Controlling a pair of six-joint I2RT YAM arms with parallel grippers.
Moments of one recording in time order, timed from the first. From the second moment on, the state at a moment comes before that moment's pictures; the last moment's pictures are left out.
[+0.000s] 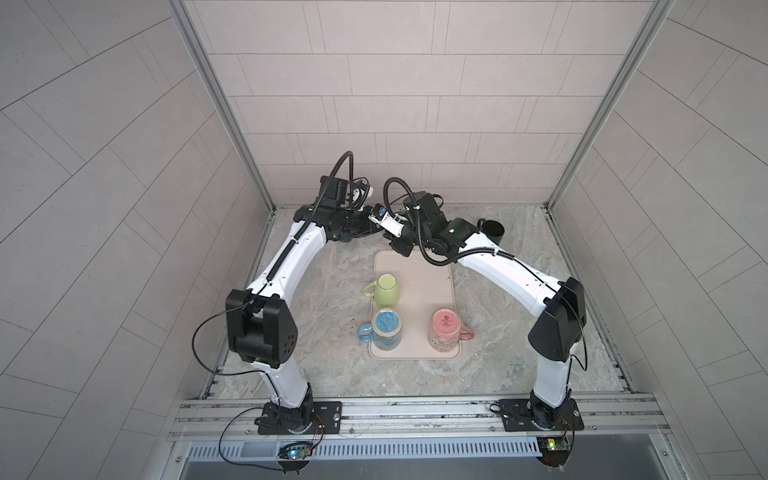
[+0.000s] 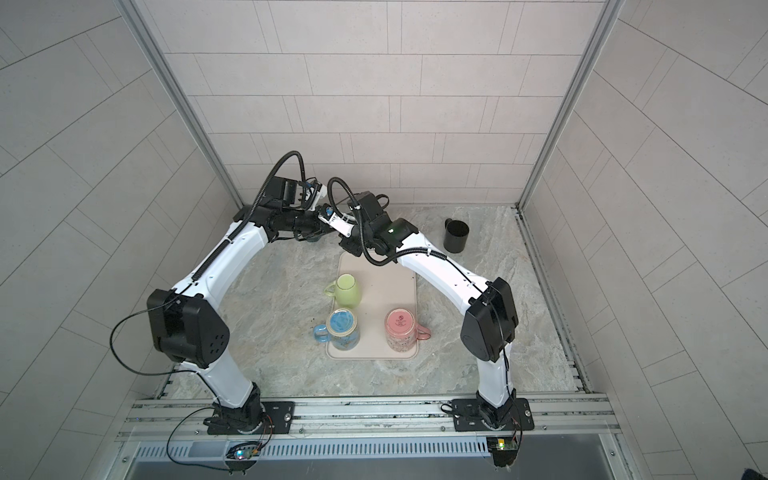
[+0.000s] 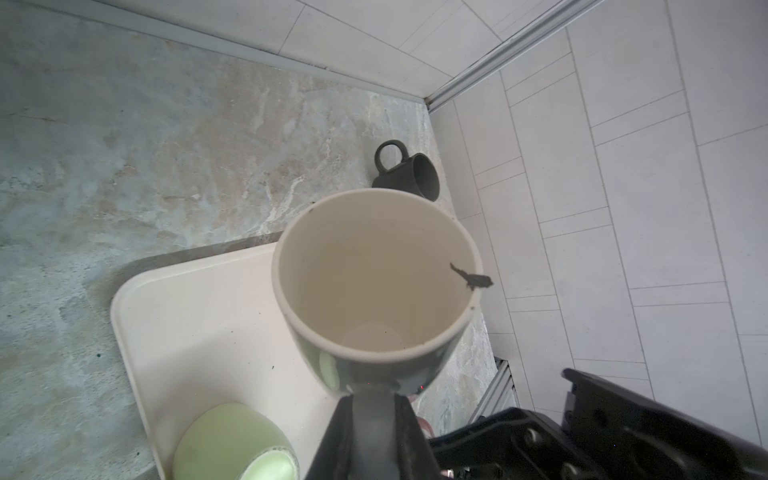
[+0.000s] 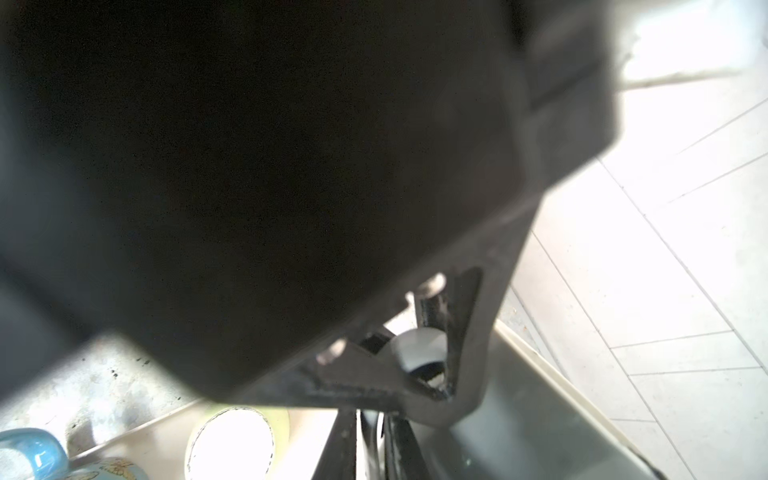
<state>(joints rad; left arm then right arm) -0.23 1.75 1.67 -0.69 0.70 -0.40 0.69 1.91 1.86 -0.55 -0.08 -0.44</state>
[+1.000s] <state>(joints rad) -0.21 2.04 1.94 -0.70 0.51 -0.38 0.60 1.81 1.73 -0.49 -0.02 -0.38</state>
